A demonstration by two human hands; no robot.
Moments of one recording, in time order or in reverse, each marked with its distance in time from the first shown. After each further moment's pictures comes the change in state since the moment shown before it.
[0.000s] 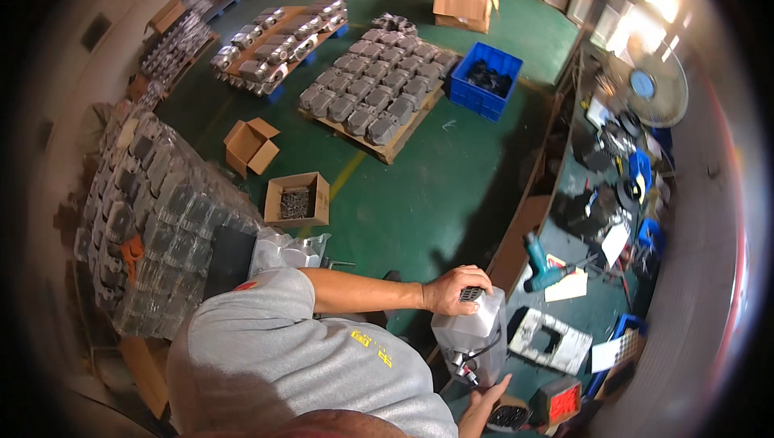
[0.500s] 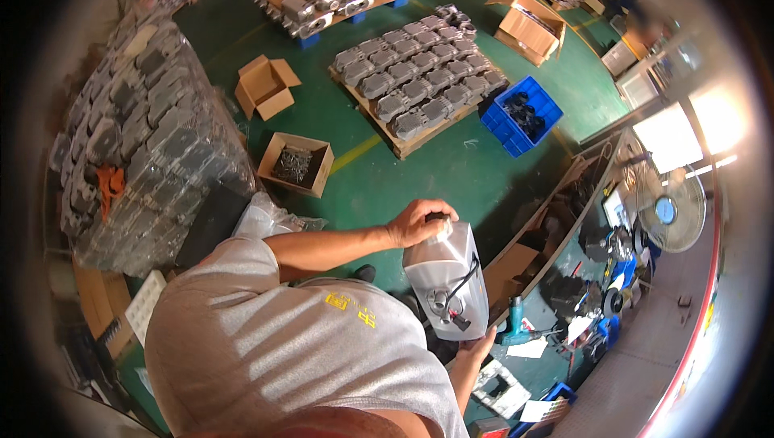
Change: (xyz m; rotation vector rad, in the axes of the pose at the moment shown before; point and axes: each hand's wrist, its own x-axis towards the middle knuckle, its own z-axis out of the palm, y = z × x) left_hand -0.013 -0.039 -0.262 -0.266 0.512 -0.298; right_hand 0.033 -0.010 0.330 -0.600 -0.074 -0.080
